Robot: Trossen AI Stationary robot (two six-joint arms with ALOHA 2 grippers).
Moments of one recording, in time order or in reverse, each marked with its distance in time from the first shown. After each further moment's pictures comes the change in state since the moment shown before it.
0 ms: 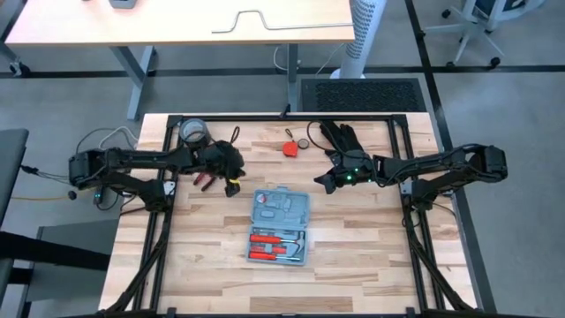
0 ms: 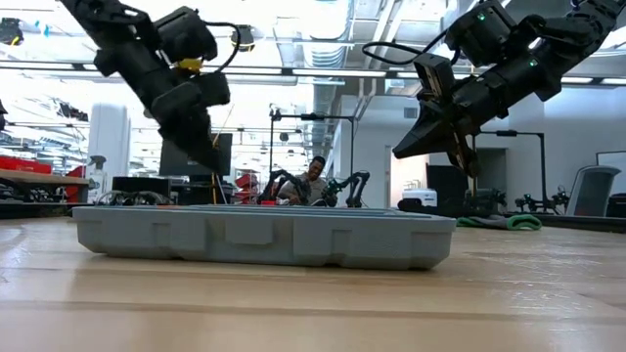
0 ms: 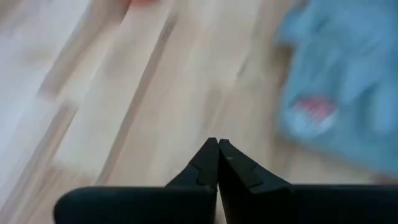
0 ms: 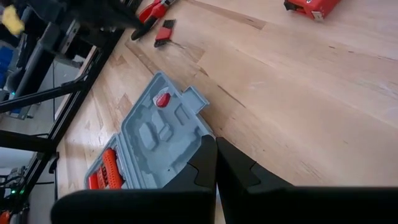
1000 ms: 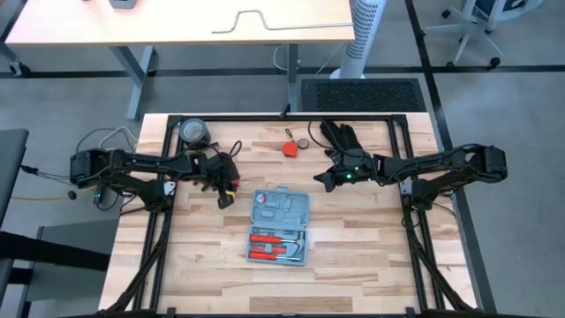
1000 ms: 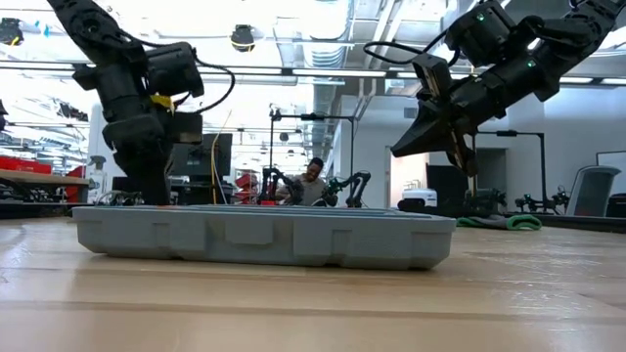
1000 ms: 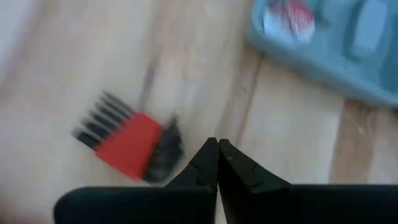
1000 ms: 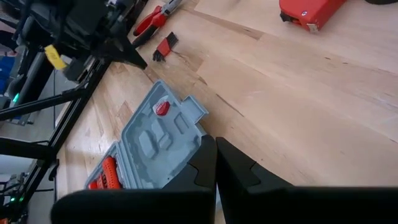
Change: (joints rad) left arm -0.017 0.024 -0.090 -0.133 0.103 -0.089; right arm -0.014 0.000 0.000 0.015 0.009 -0.004
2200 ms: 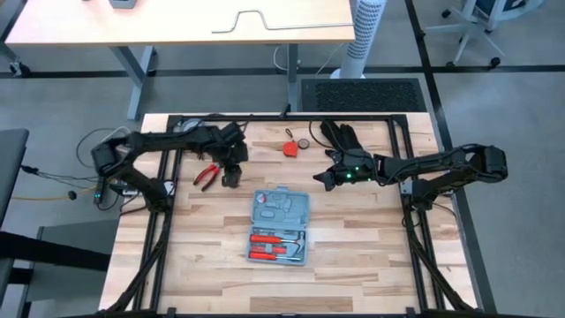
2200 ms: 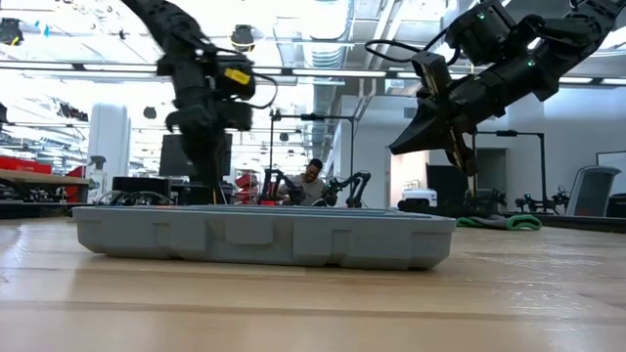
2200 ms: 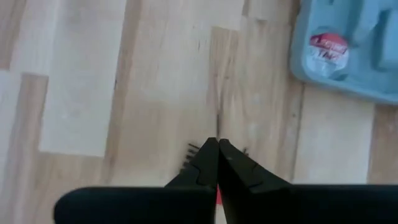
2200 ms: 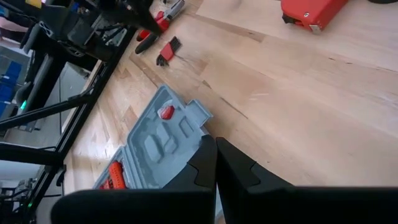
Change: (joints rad) left arm 0.237 0.270 0.420 -0.337 0.096 0.478; right arm 0.002 0.000 0.000 0.016 0.004 0.032
